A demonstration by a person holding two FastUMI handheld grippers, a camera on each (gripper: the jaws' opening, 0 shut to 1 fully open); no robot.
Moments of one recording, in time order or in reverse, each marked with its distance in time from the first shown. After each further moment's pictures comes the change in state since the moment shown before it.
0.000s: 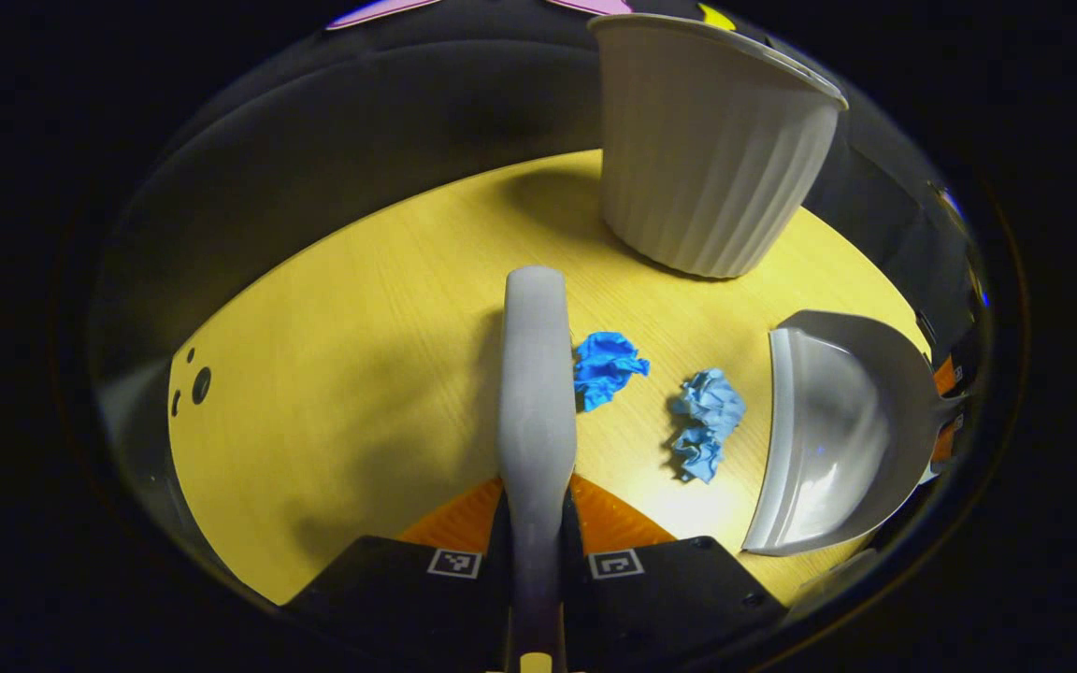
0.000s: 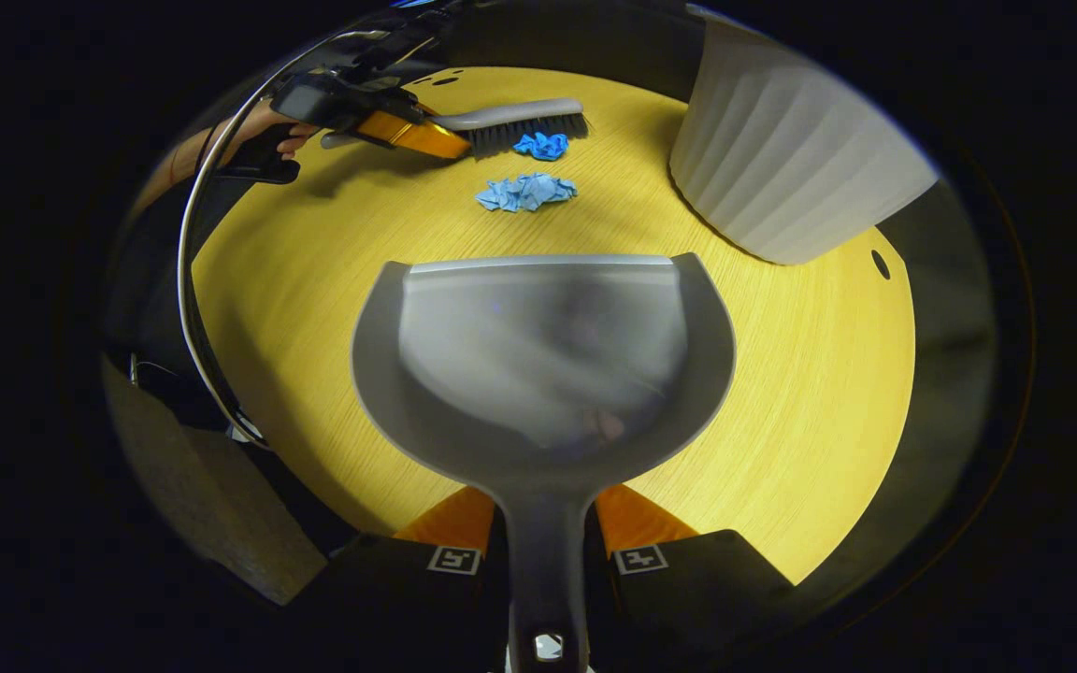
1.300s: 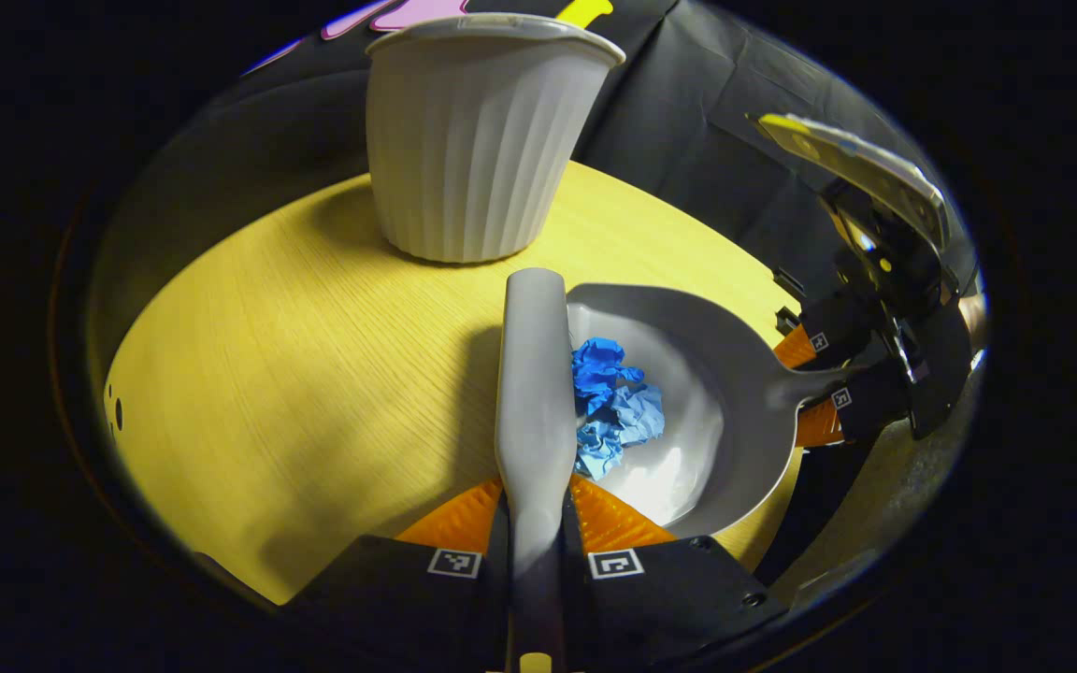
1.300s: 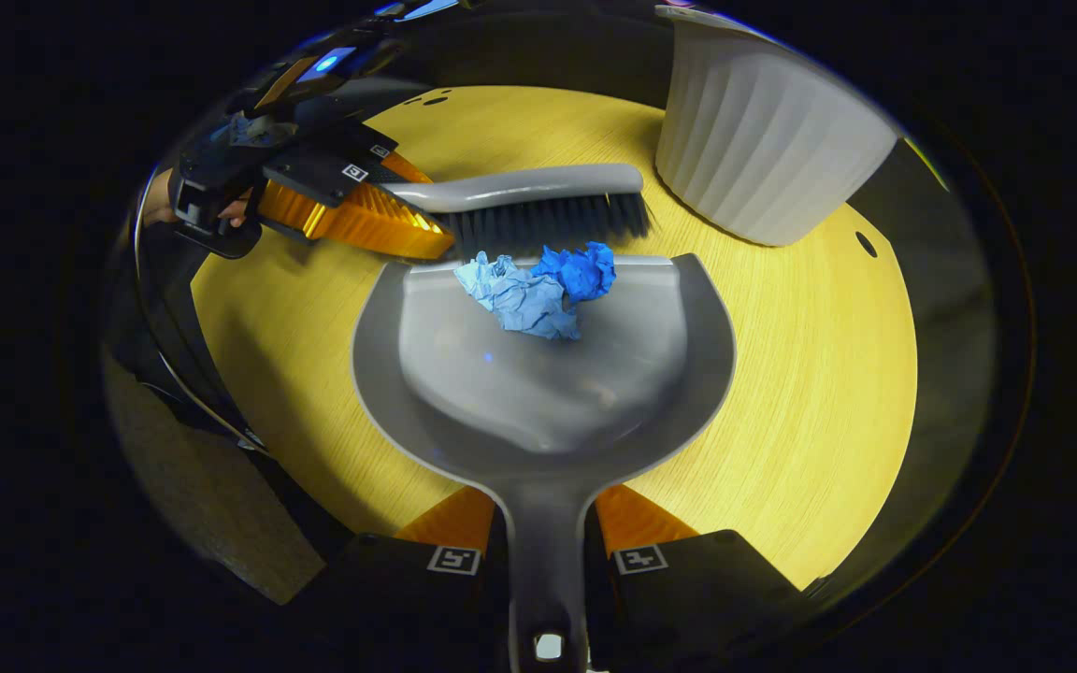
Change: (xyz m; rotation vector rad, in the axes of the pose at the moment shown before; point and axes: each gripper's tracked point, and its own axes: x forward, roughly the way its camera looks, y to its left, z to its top) left arm -0.030 -0.147 -0.006 0.122 -0.054 -0.334; right arm 0.004 0.012 -0.017 0.073 -0.110 -0.009
